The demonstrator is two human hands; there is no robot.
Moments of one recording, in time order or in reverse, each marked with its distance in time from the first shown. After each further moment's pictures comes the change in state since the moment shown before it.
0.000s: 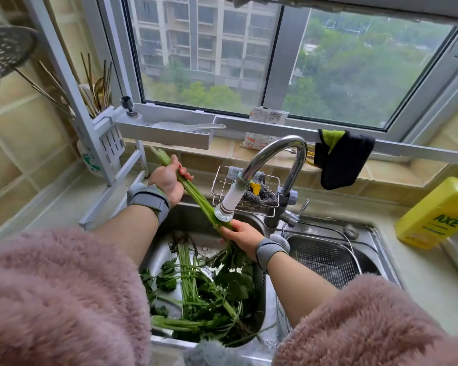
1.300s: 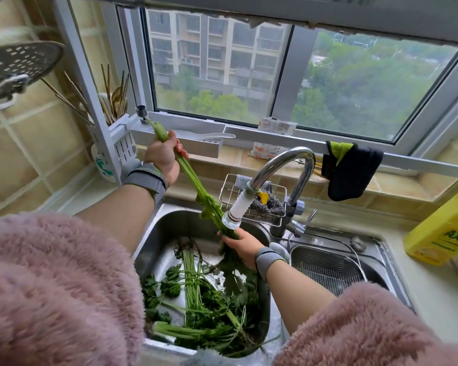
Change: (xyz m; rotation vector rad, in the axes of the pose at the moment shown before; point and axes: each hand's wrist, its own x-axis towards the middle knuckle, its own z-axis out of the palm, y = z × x) left_hand 0.014 0.055 0.009 0.067 -0.051 0.249; right_hand 0.003 -0.007 0.014 0.175 0.036 0.072
